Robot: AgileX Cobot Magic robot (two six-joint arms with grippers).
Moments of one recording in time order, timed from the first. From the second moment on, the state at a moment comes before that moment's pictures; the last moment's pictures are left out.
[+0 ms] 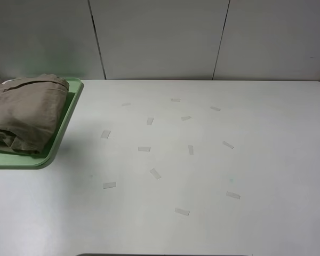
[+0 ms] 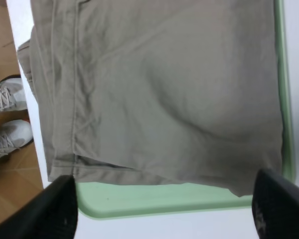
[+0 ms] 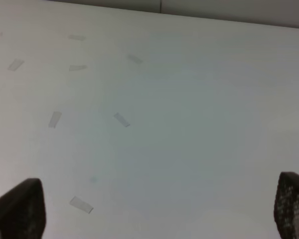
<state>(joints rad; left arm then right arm) 0.21 1.74 -1.67 0.08 1.15 0.32 0.05 0.02 -0.50 0.10 1.03 -0.09</state>
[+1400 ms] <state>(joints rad) 0.28 0.62 -0.82 -0.65 0.67 0.76 0.05 0.02 -0.50 0.10 1.03 -0.09</state>
